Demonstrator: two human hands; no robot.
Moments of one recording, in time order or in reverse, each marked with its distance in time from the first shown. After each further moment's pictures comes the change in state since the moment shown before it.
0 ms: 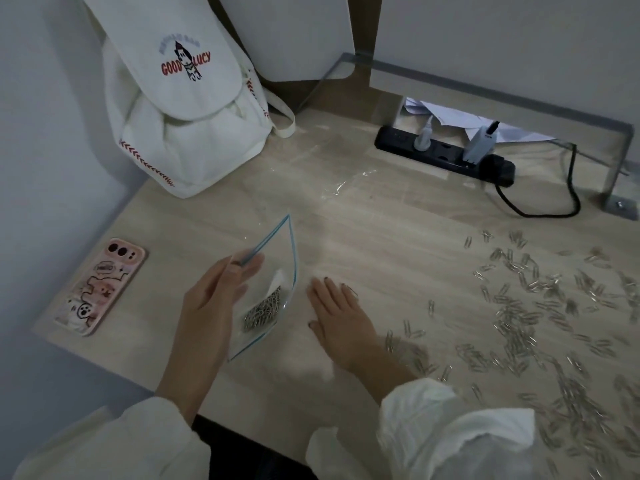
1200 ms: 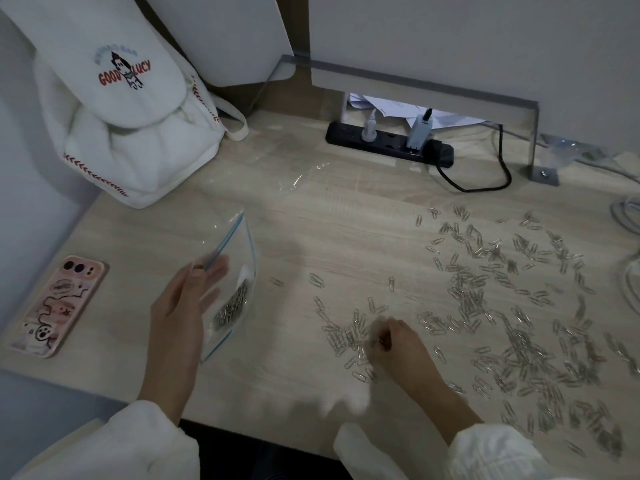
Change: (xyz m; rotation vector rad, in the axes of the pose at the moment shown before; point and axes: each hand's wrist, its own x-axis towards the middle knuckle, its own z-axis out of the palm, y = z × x) left_hand -0.014 -0.016 0.003 -0.049 -0.002 0.062; right_hand -0.116 0.054 -0.019 0.662 0.117 0.587
